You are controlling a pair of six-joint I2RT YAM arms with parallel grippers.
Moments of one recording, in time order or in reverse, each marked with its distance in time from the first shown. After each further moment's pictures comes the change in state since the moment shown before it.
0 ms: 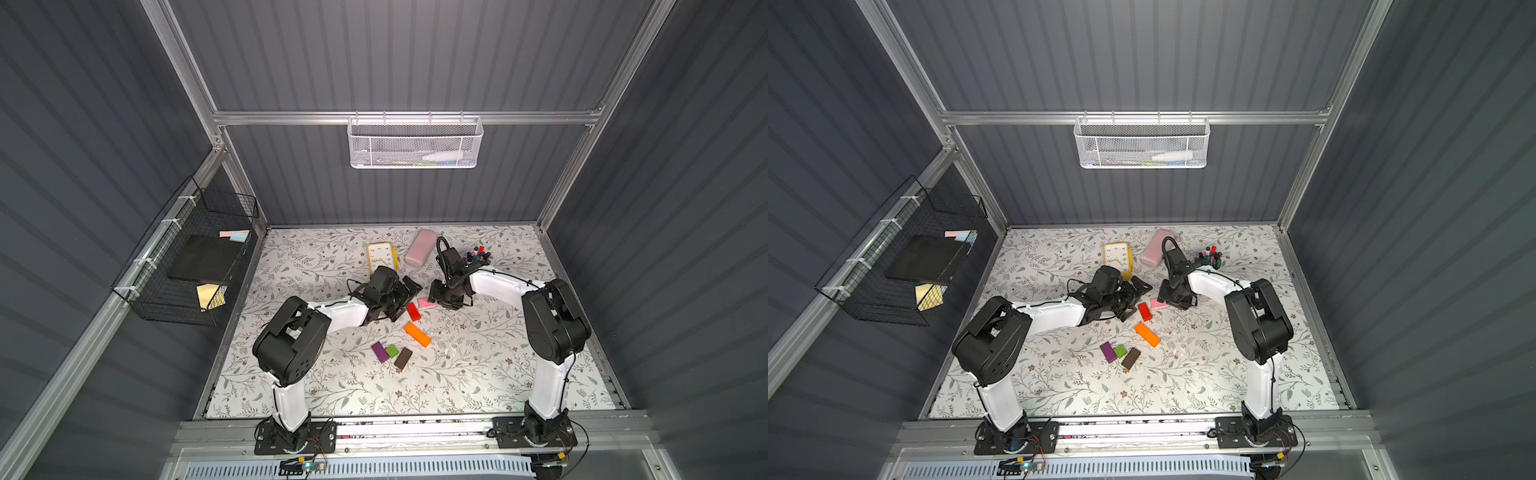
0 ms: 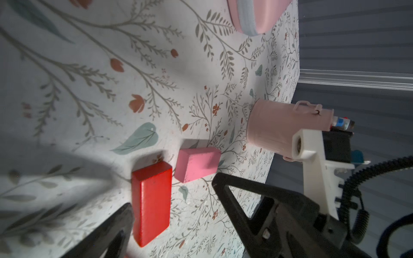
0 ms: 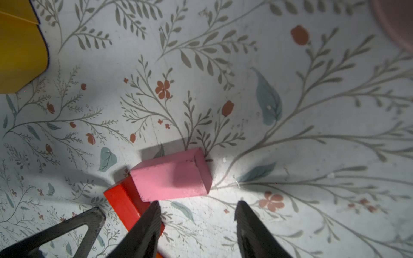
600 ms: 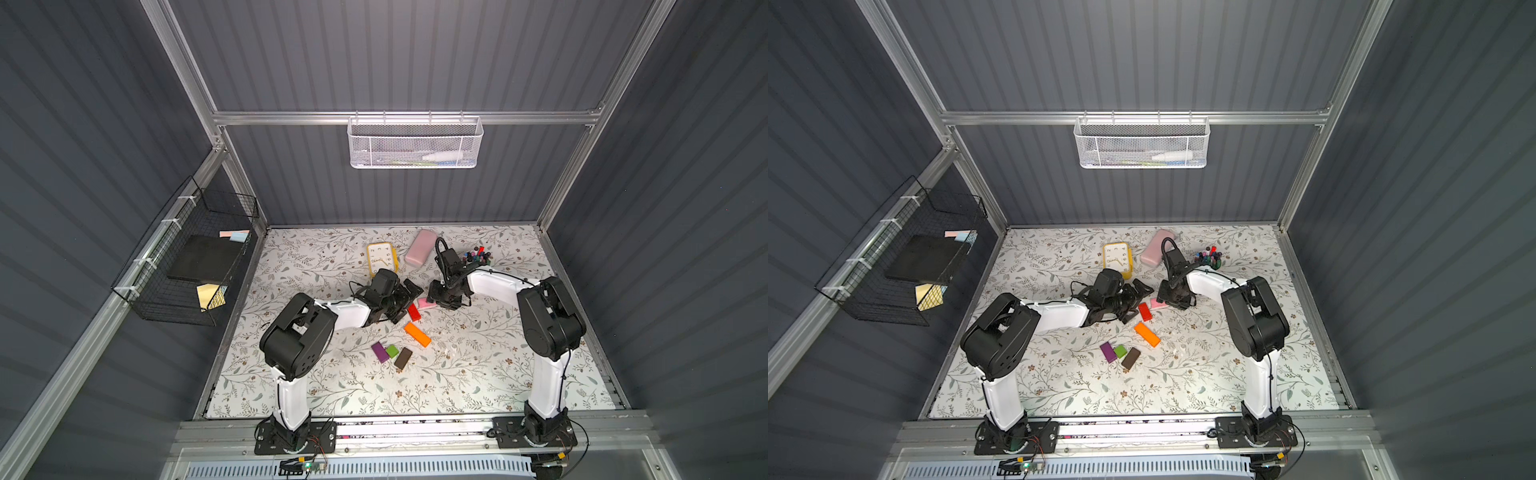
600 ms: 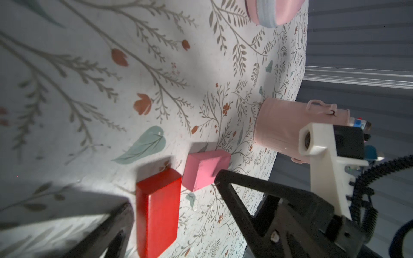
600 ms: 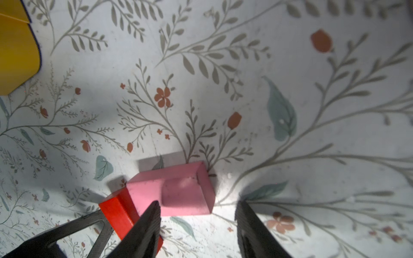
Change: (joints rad) left arm 0.000 0.055 -0.003 0.062 0.027 -0.008; right arm -0.004 0.031 0.006 0.027 -0.010 -0.014
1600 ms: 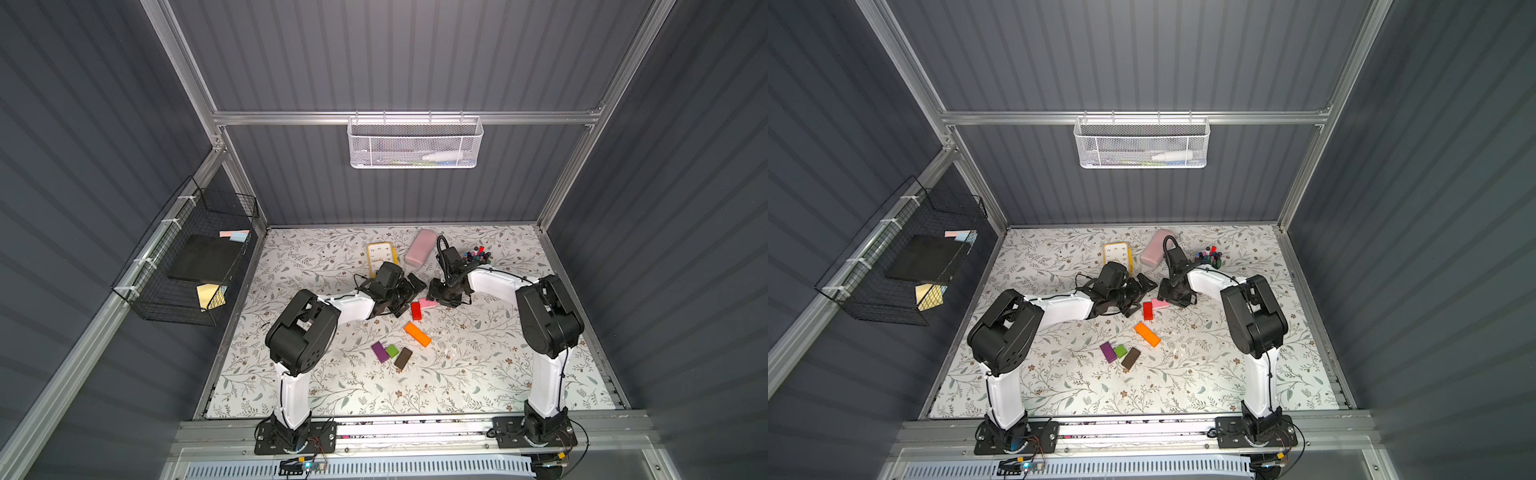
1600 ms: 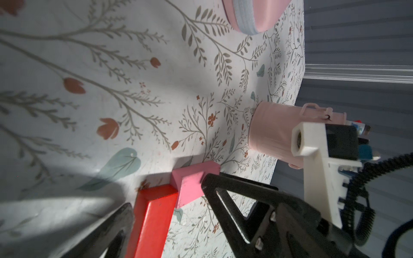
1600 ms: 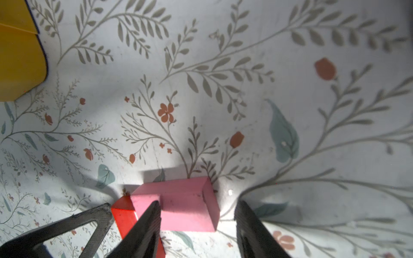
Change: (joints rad) left arm 0.000 0.042 0.114 -0.090 -0.013 0.048; right arm -0.016 0.023 0.015 0.019 -0.016 -0.034
